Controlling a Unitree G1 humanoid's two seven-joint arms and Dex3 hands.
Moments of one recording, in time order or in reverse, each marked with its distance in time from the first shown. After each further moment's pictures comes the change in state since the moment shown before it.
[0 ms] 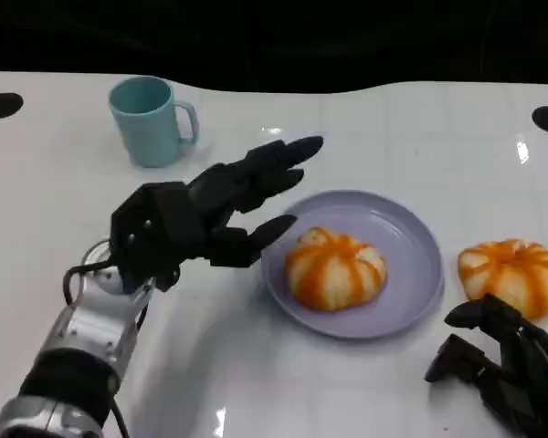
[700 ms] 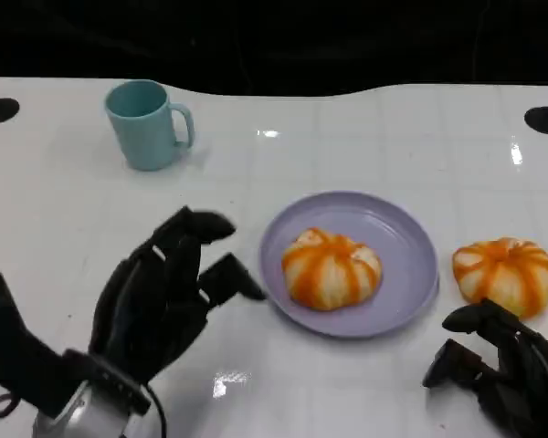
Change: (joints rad) left arm 0.572 -0.137 0.243 -0.731 -0.715 0.725 -0.007; right arm 0.013 0.005 0.004 -0.013 0.000 0.016 0.004
